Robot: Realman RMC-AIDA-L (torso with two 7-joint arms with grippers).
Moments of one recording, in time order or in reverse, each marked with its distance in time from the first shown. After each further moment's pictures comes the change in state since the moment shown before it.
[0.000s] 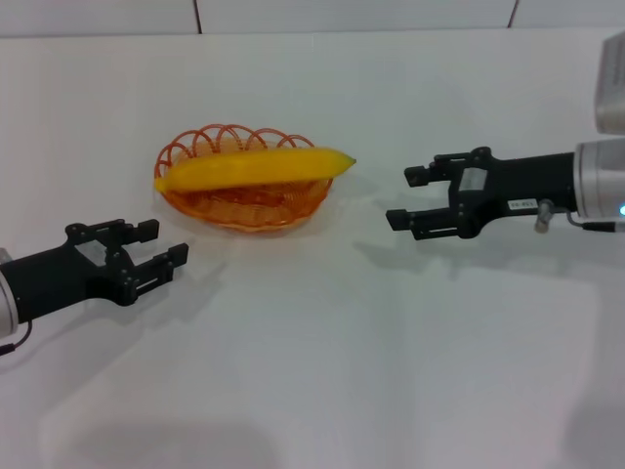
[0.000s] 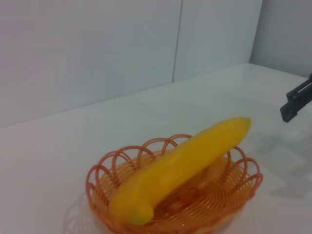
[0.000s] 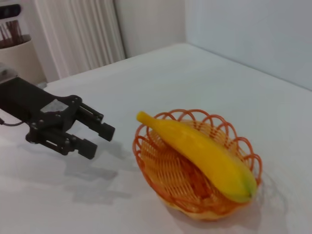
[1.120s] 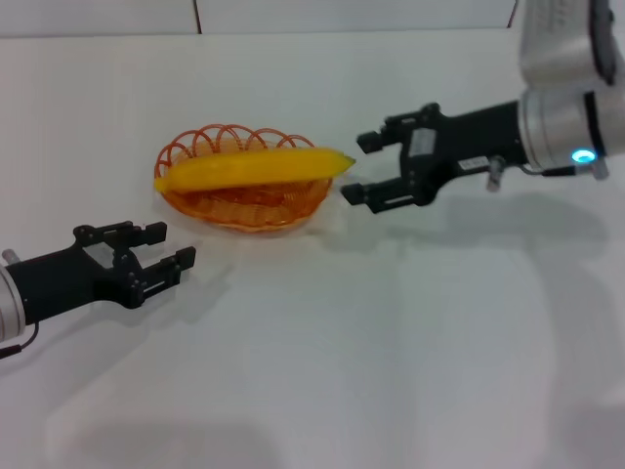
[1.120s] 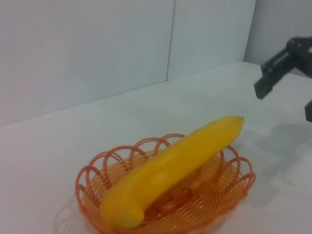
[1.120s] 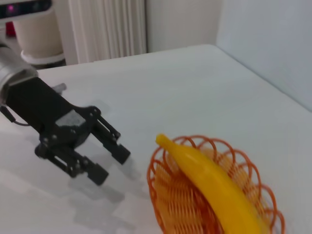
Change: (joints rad) left arm -0.004 -0.002 0.015 0.000 0.002 0.000 0.000; right arm 0.054 0.006 -0.201 -0.193 -0.006 0.047 0.150
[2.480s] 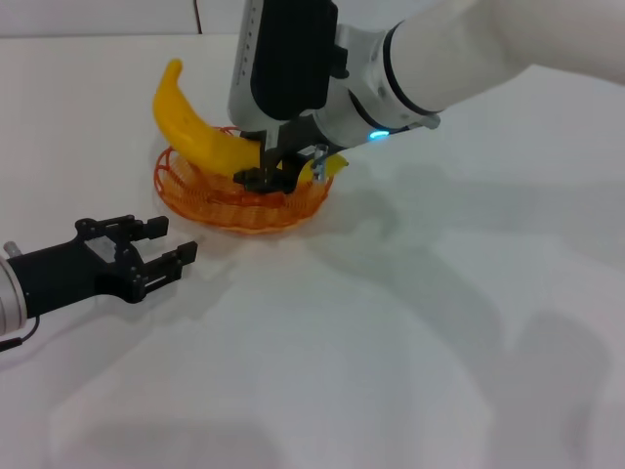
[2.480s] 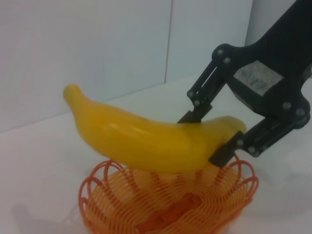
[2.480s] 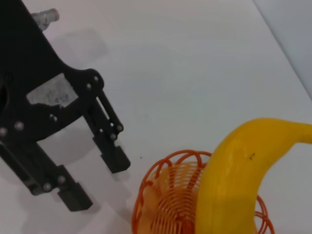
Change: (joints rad) left arm -0.010 0.002 0.001 0.010 0.008 -0.003 0.000; right arm 0.270 0.016 -0.685 -0.145 -0.347 0.417 0.613
